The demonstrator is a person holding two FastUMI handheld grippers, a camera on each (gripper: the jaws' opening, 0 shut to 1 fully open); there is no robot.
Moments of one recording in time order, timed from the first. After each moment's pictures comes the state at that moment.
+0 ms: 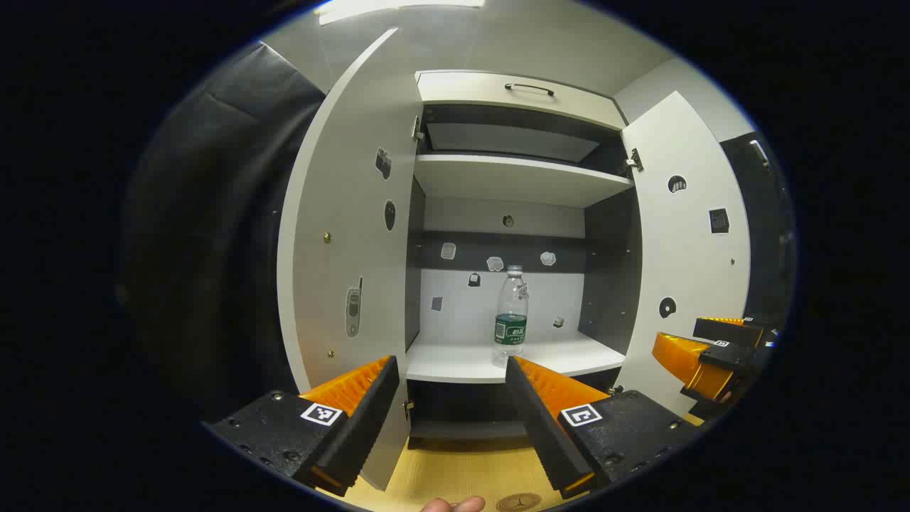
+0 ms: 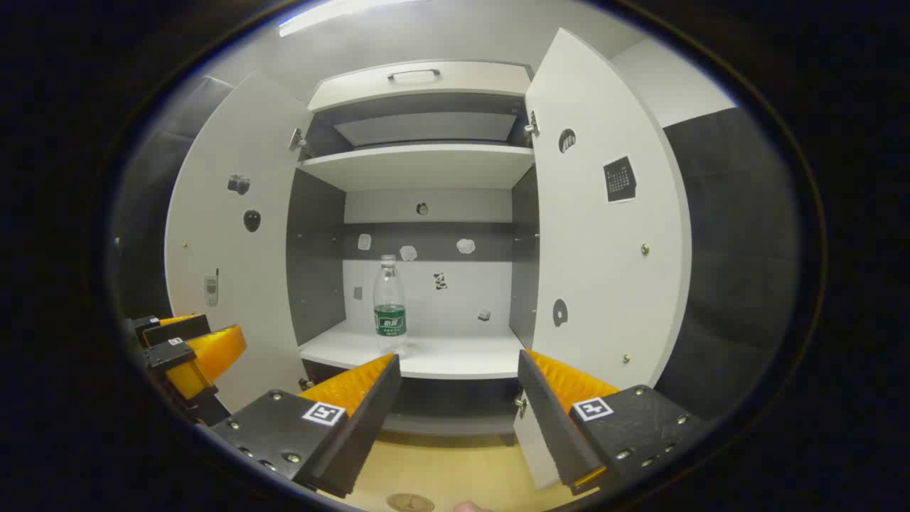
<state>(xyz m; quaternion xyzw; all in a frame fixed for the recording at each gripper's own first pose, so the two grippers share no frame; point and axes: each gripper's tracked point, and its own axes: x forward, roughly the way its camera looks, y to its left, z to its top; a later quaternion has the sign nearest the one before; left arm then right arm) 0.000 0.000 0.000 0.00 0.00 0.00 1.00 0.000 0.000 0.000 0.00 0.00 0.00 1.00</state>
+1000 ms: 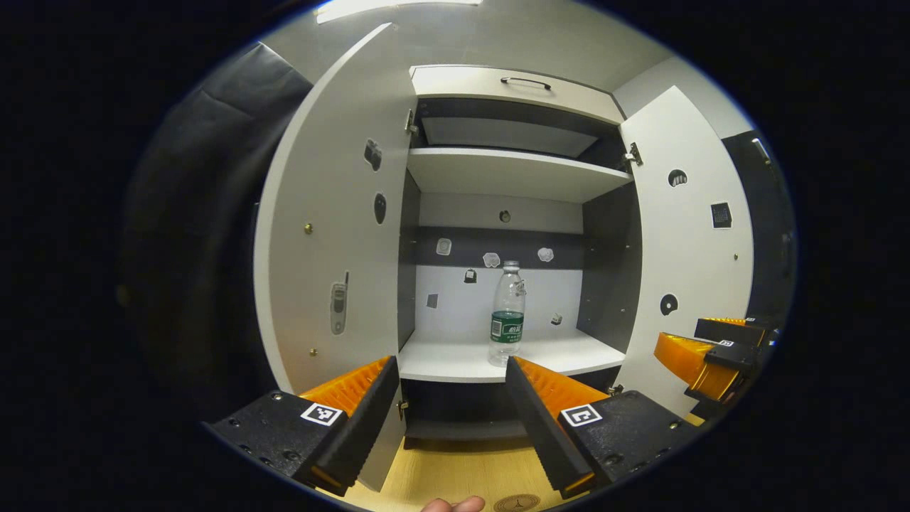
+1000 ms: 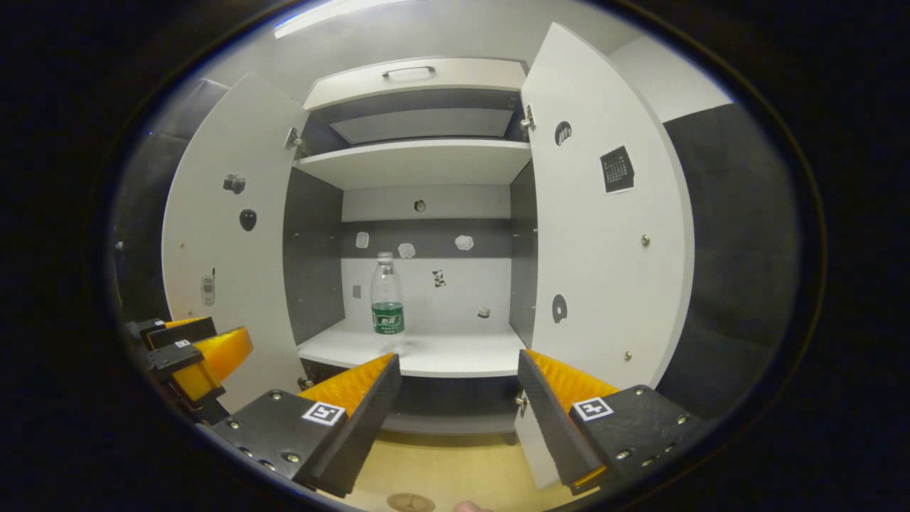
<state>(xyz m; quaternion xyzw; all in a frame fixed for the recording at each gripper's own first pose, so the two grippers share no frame) 0.020 -0.013 -0.007 0.01 0.00 -0.01 1.00 0.006 -0.003 -0.006 0.01 0.01 0.00 1.00</state>
